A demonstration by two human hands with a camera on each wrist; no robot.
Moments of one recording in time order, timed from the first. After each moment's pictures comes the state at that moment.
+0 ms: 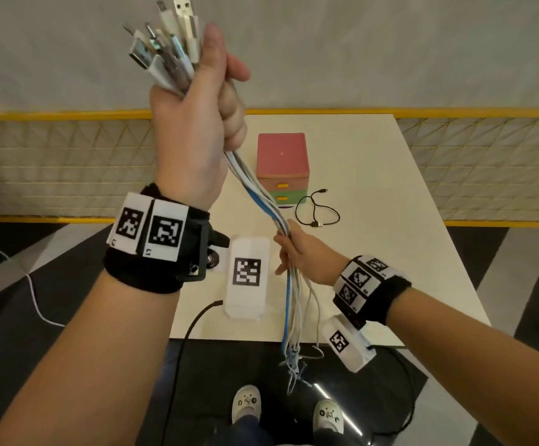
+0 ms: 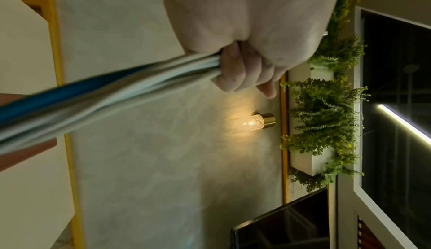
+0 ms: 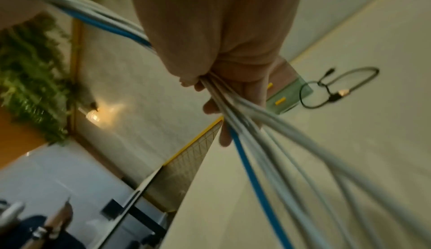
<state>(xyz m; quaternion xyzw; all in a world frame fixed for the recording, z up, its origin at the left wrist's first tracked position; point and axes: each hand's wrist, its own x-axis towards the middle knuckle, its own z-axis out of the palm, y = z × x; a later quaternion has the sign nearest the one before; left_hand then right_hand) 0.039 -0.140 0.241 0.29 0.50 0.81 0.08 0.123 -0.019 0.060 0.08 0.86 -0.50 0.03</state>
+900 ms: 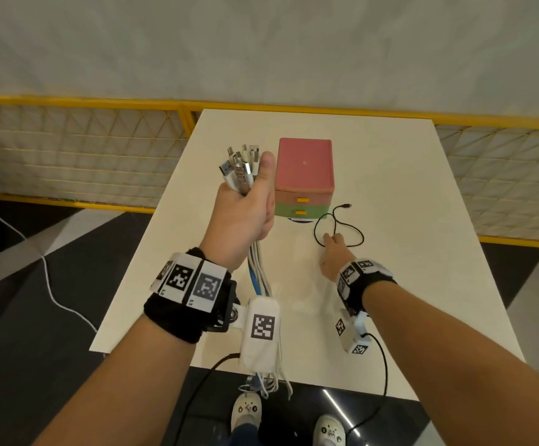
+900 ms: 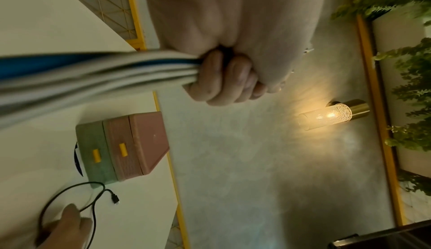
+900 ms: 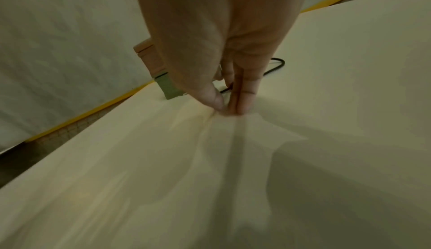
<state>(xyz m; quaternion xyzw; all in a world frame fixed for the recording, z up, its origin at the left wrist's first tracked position) -0.008 -0.112 0.142 0.13 0.67 0.69 0.21 0.043 0.064 -0.040 0.28 0.91 -0.24 0.18</state>
